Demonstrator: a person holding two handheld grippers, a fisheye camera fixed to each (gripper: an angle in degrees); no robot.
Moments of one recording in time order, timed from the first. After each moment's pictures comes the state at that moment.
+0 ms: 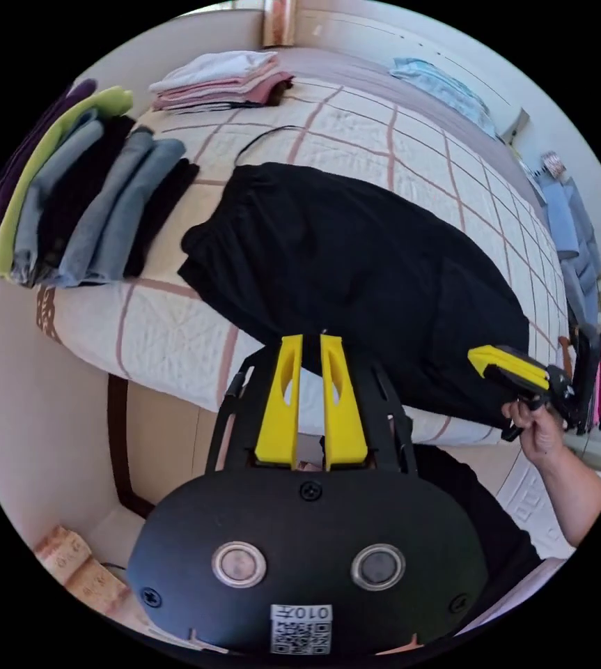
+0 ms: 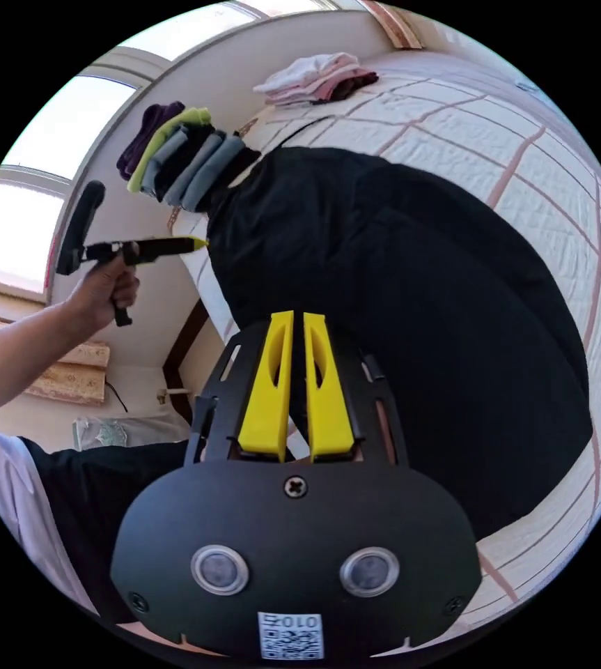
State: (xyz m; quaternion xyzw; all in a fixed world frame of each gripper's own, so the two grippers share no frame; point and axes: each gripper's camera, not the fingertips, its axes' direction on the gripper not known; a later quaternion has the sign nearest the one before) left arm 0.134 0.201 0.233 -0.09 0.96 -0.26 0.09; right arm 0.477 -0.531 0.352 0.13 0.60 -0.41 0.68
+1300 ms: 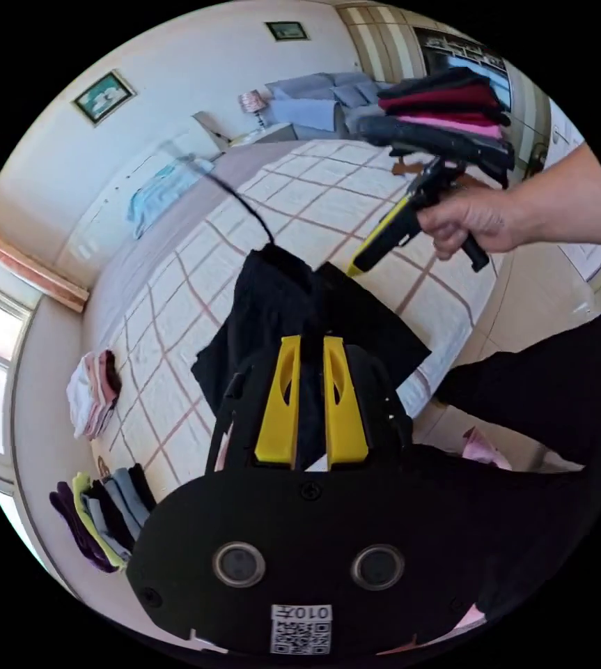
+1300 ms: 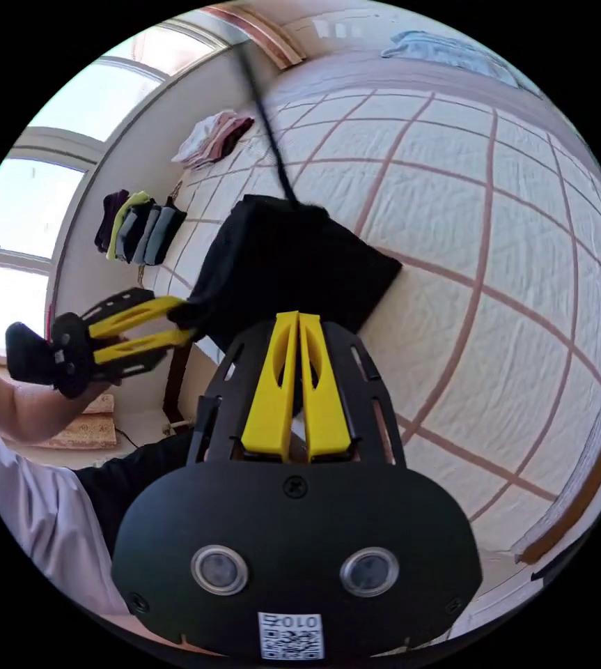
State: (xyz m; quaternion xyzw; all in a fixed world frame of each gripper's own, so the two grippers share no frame) left arm -0.301 0.214 0.178 0.44 0.81 -0.27 0.29; right arm 0.419 -0.353 0.141 0.30 0.53 -0.32 0.73
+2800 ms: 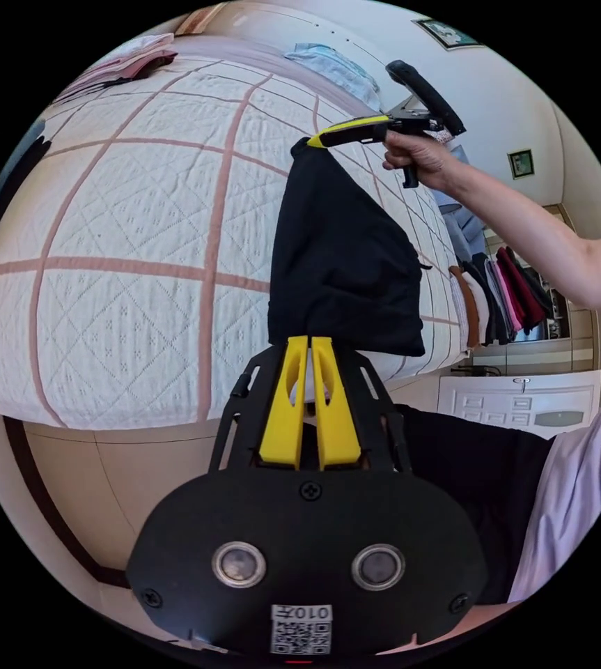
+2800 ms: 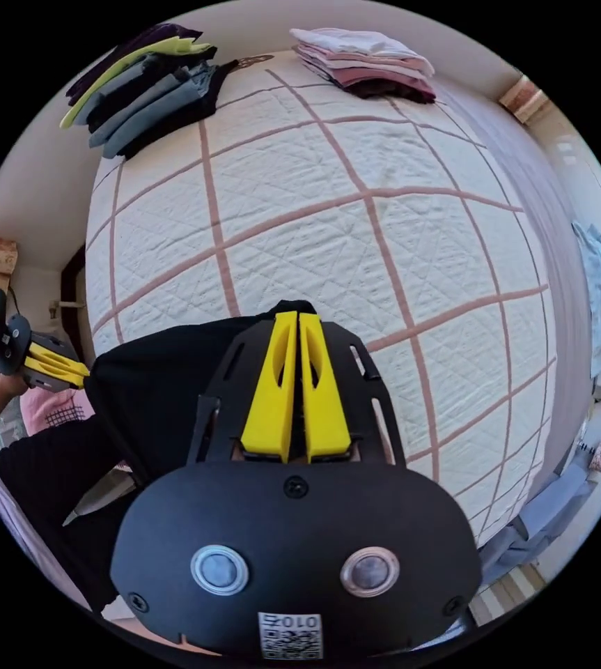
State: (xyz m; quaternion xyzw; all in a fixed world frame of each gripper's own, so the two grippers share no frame) left arm 0.012 0.176 0.158 0.14 0.96 -0.24 -0.11; right arm 0.215 -0.576 0.360 0.09 0.77 -0.40 0.48
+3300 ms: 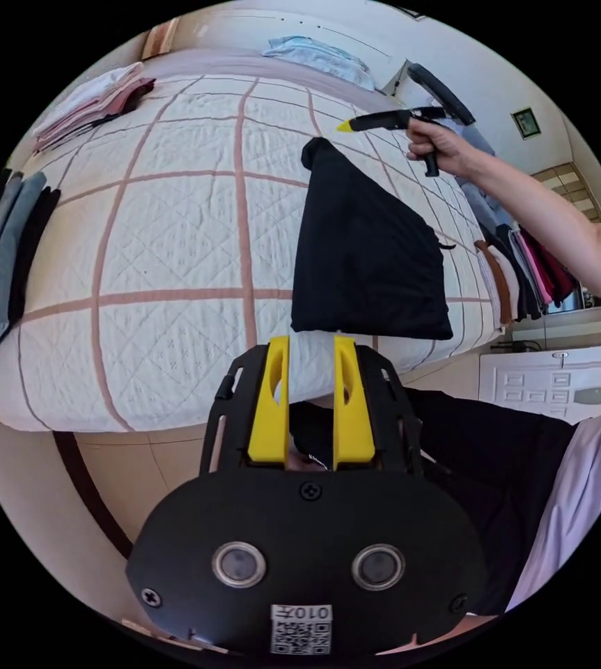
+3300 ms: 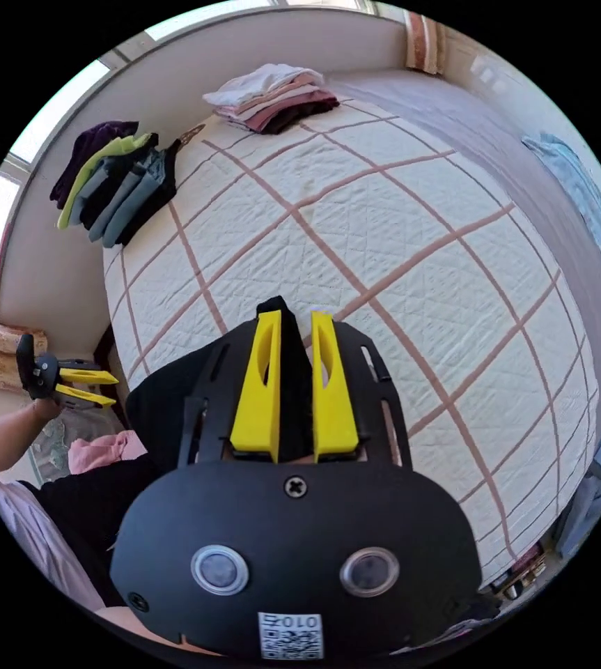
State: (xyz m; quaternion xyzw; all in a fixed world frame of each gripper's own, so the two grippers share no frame) left arm -0.012 0.205 0.210 0.16 0.96 -0.23 0.00; right arm 0.224 -0.526 0.288 0.18 0.67 -0.43 0.58
